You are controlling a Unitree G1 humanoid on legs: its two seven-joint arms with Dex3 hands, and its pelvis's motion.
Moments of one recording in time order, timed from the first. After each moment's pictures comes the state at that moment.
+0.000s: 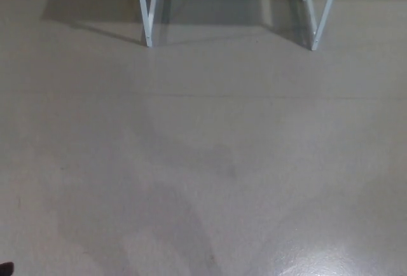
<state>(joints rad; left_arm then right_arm) 0.12 0.39 0.34 0.79 -0.10 0.03 -0.30 0.24 -0.23 -0.26 0.66 0.09 -0.08 0.16</state>
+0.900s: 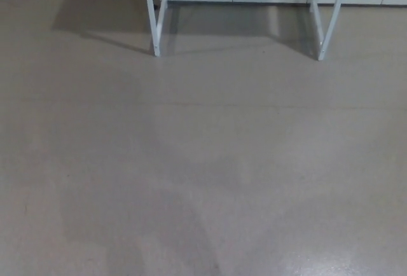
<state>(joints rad) 0.16 0.32 0.24 0.90 -0.10 -0.10 -0.29 0.38 -0.21 -0.30 0.60 0.15 -0.13 0.19</state>
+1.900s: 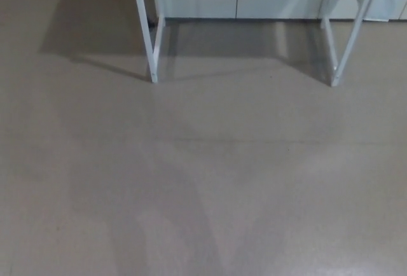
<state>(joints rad) 0.14 0.40 0.12 1.09 -0.01 -0.27 -0.18 0.36 -0.26 -0.20 0.65 0.06 -0.18 0.14</state>
